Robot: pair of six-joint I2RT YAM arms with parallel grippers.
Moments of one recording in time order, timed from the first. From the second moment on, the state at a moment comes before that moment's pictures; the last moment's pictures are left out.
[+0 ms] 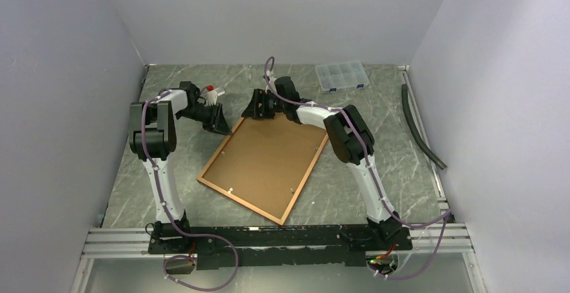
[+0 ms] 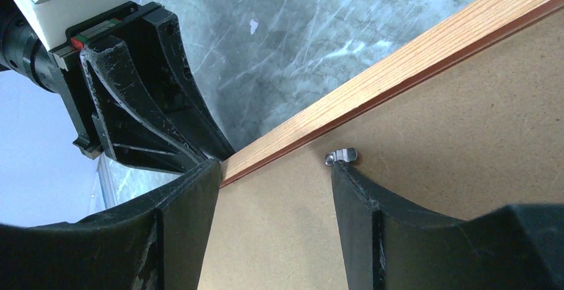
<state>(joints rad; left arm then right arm) 0.04 2.19 1.51 -0.78 0.90 0.32 0.58 2.41 1.72 0.20 -0.58 0.65</state>
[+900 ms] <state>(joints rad) 0.04 2.18 1.49 -0.77 0.91 0.34 0.59 2.45 1.77 0.22 -0.59 0.68</state>
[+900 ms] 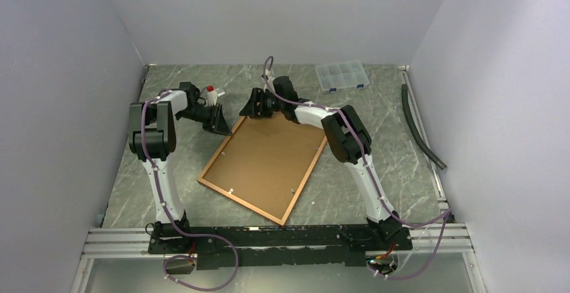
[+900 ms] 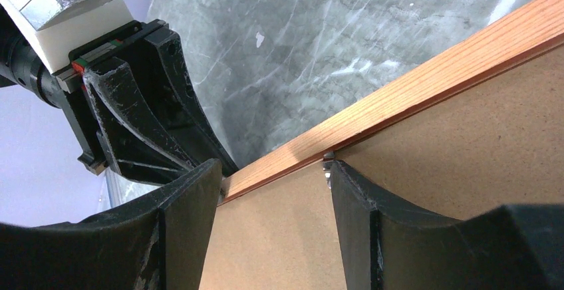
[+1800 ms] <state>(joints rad) 0.15 2.12 1.49 -0.92 0.74 0.45 0.46 1.64 1.05 0.02 -0.26 0.56</state>
